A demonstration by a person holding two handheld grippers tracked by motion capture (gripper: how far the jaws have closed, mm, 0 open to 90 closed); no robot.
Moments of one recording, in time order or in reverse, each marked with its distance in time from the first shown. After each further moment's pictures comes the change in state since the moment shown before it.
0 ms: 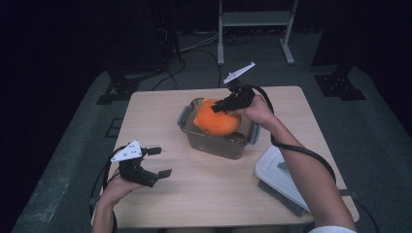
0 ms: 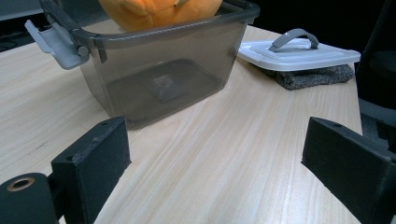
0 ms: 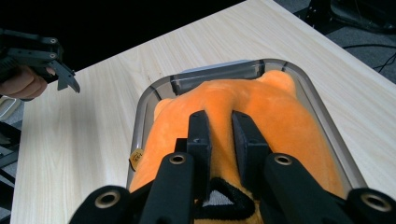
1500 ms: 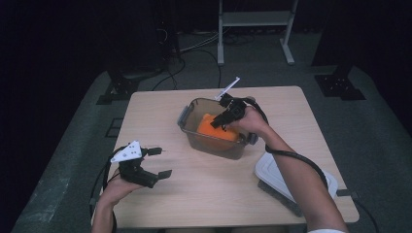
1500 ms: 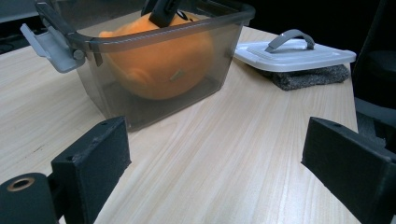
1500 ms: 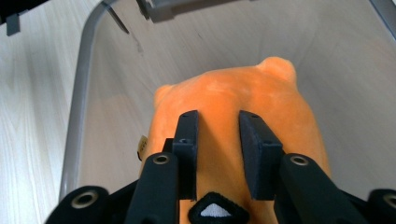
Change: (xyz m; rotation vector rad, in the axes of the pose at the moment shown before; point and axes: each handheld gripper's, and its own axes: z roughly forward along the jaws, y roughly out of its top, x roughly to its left) left arm -0.002 0.001 0.000 -0.004 -0.009 0.007; right arm -0.005 -0.026 0.048 0.221 -0.035 0.042
